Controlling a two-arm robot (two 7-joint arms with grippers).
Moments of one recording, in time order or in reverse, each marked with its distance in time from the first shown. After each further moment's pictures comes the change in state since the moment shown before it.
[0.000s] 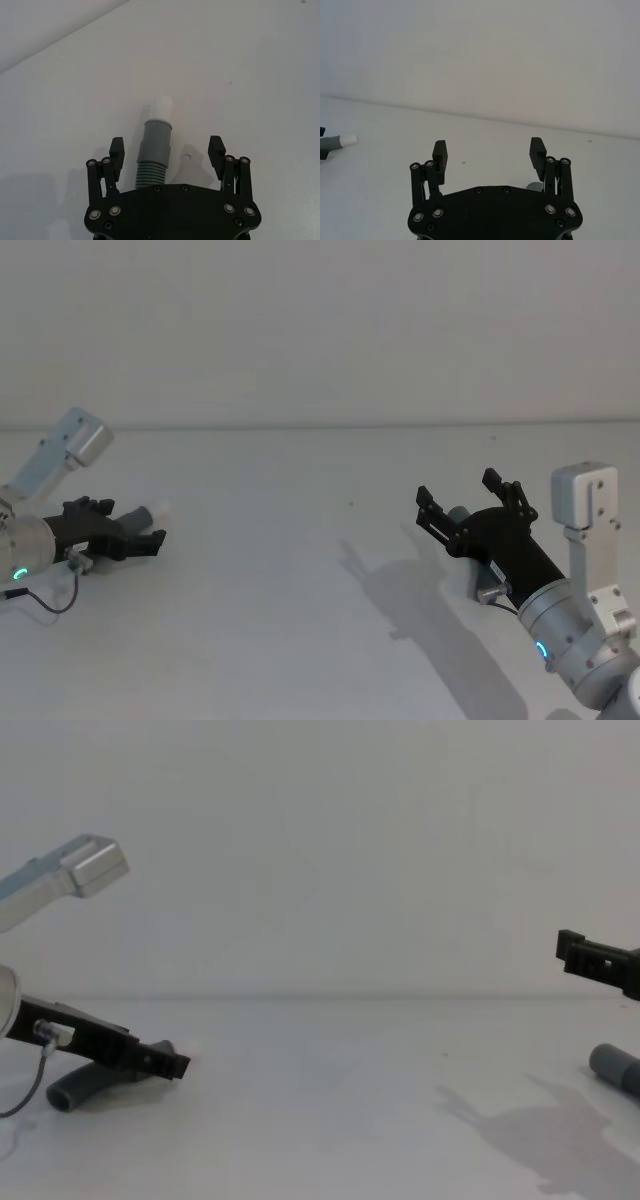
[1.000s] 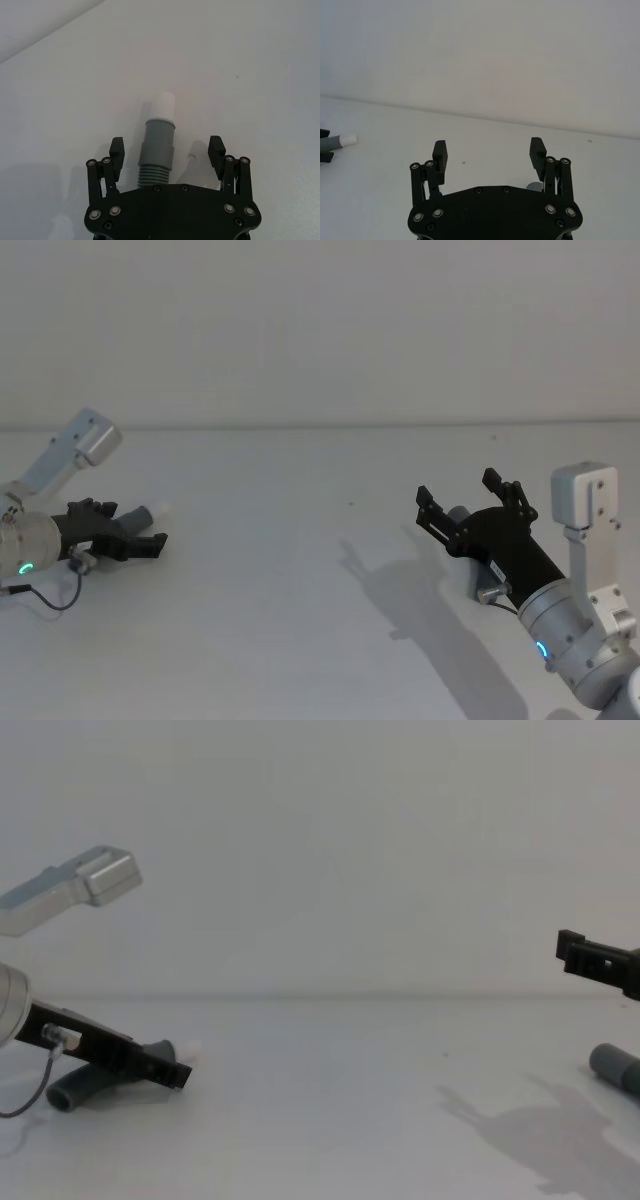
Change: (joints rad) left arm -0.045 -0.017 0.027 0.055 0.036 0.023 -0.027; right arm 0.000 0.000 0.000 0.000 0.000 0.000 0.000
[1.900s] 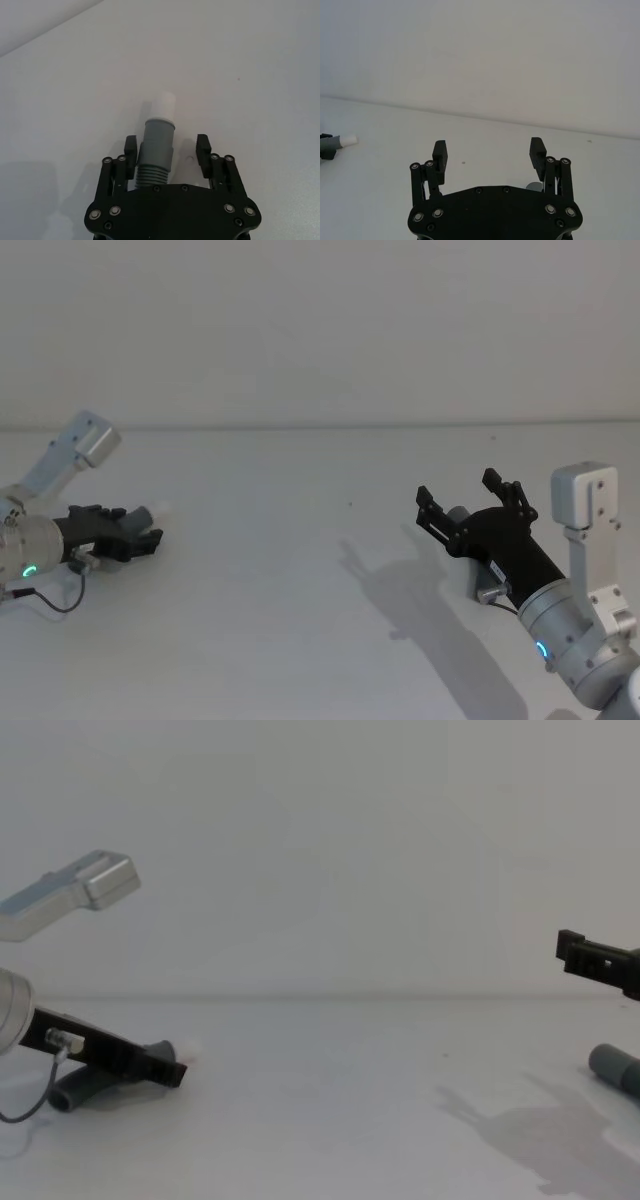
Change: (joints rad) left arm 0.013 -0.019 -0.022 0.008 -0.005 0.003 0.015; right arm 0.000 0.000 0.000 0.000 0.000 0.000 0.000
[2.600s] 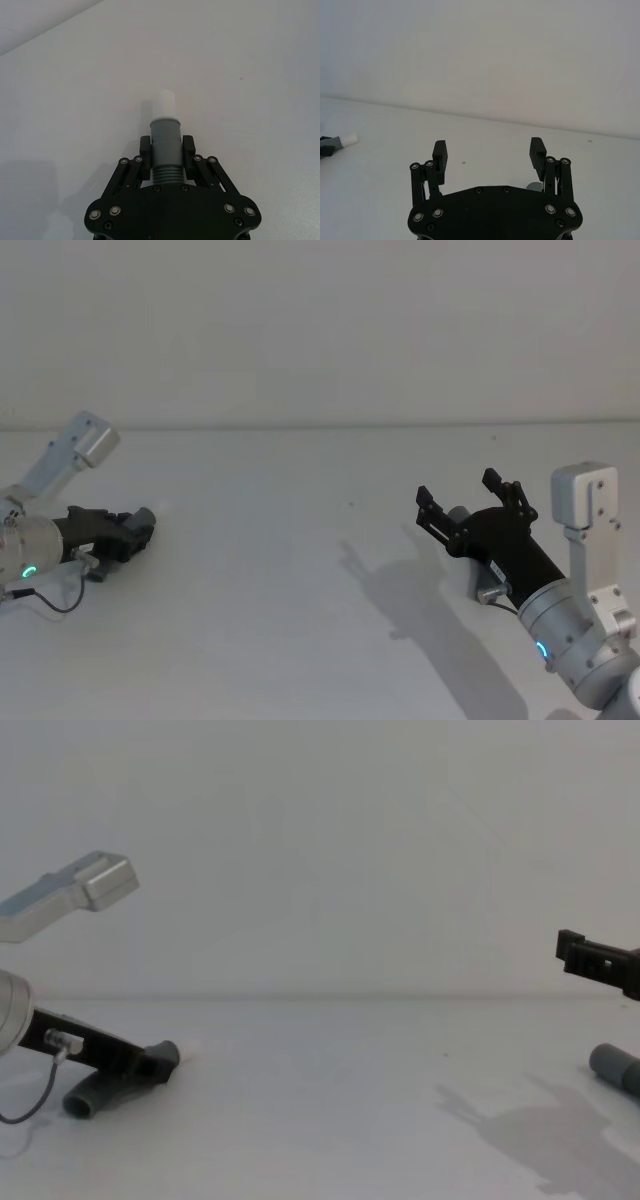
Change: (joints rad) left arm 0.002 -0.002 -0.003 0.001 -0.001 -0.001 0.003; right arm 0.000 0.000 0.000 0.000 0.000 0.000 0.000
